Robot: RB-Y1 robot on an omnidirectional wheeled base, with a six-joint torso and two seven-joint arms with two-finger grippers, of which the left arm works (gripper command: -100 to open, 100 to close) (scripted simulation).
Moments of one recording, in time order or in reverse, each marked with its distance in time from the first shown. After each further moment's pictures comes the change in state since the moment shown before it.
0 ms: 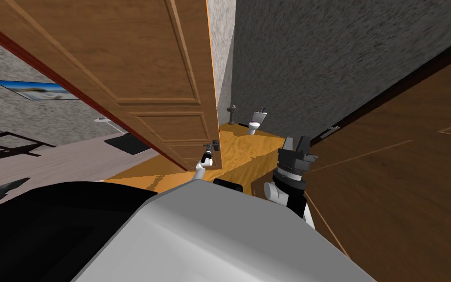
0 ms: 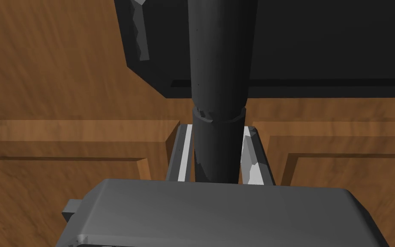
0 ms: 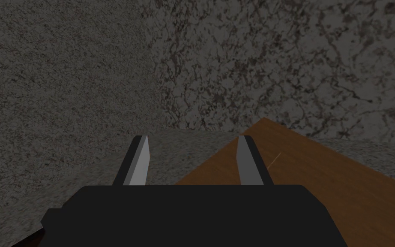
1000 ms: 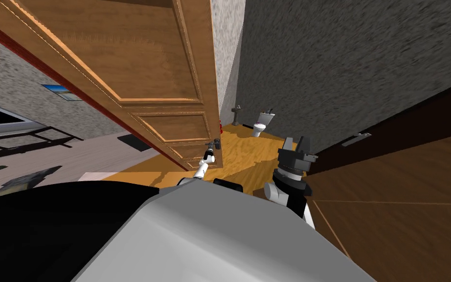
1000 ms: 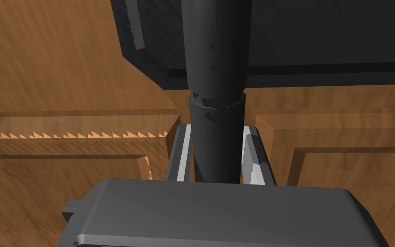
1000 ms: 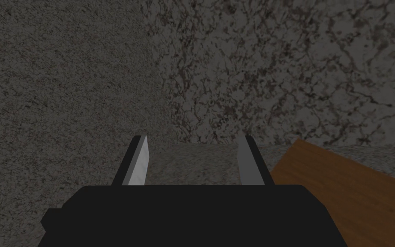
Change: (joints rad) arm -0.174 0.018 0.043 0.238 0.089 -0.100 -0.126
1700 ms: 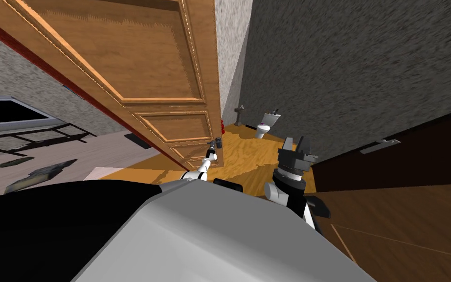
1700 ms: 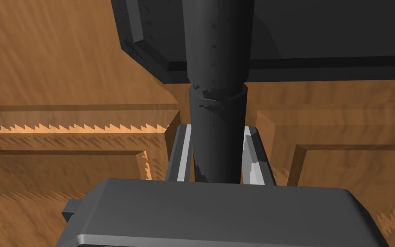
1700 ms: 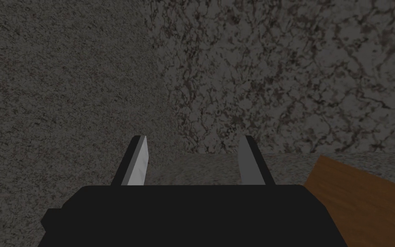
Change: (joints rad) arm -0.137 -0.006 0.042 0.182 0.071 -0.081 -0.093
